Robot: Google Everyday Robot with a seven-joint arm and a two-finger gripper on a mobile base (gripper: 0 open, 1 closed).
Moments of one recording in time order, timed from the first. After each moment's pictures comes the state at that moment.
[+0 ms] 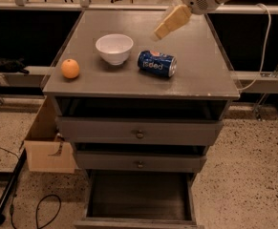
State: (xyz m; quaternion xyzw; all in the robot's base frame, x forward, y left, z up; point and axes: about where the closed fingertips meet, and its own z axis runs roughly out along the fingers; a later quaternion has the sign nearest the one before) arm 0.686 -0.056 1.016 -0.58 0.64 0.13 0.48
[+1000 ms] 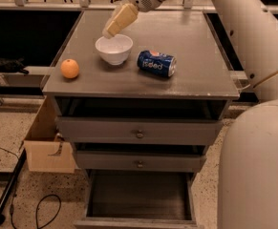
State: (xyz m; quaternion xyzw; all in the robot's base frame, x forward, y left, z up) arm 0.720 0.077 1.006 -0.64 0.57 0.19 0.48
